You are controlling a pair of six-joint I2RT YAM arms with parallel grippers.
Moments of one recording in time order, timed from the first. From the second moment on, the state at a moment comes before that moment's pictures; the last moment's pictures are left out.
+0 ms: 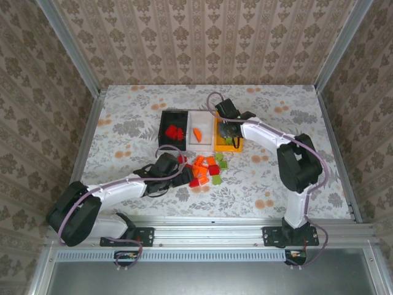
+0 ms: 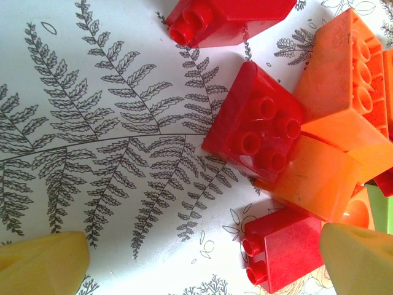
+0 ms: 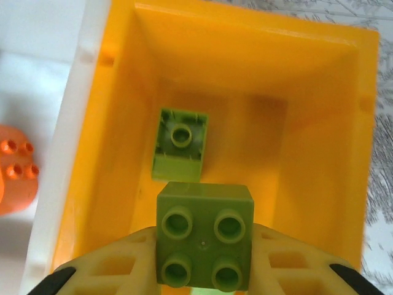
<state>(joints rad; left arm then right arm) -0.77 1.30 0.51 -0.17 0.03 -0.89 0.48 1.94 1.48 -0.56 0.25 0.33</state>
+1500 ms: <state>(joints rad) -0.48 0.62 0.21 -0.33 0.16 -0.91 0.93 1.68 0.91 -0.45 0.29 0.68</state>
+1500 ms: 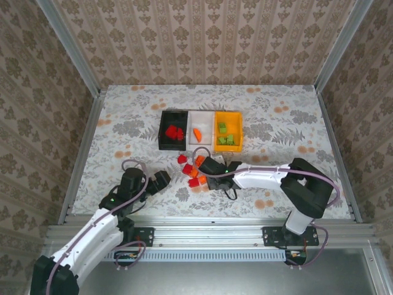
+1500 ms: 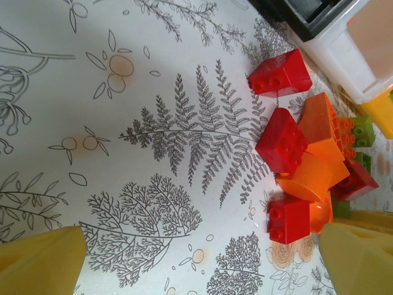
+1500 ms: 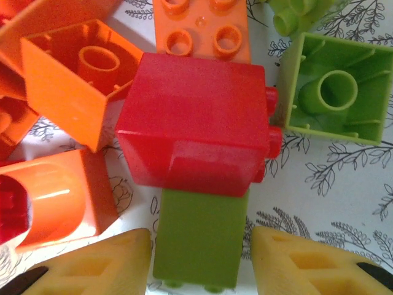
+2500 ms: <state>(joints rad) -0.69 1.20 0.42 -0.10 0.07 -0.90 0.56 1.54 1.07 -0.51 0.36 0.46</state>
